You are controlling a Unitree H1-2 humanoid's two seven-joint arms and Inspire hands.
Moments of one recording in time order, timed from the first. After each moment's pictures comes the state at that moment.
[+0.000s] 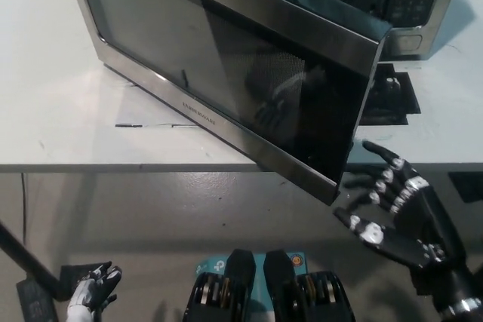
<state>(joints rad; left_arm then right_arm) -0.26 0.15 0.18 0.84 -0.12 0.03 0.03 0.01 -0.09 0.06 -0.49 0.24 0.31 0.07</state>
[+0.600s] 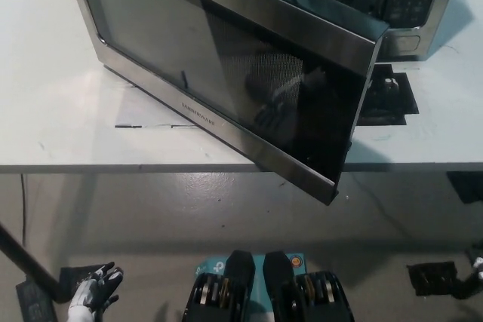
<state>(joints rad) -0.26 0.15 0.18 0.84 -0.12 0.03 0.03 0.14 -0.20 -0.26 -0.15 0.23 0.26 0.01</state>
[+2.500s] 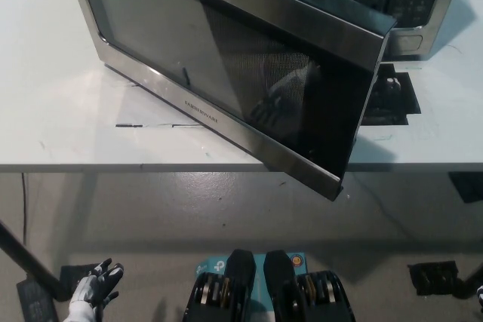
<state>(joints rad) -0.28 0.15 0.18 0.87 -0.12 0.03 0.03 -0.07 -0.18 -0.32 0.57 0.17 -0.06 -0.13</state>
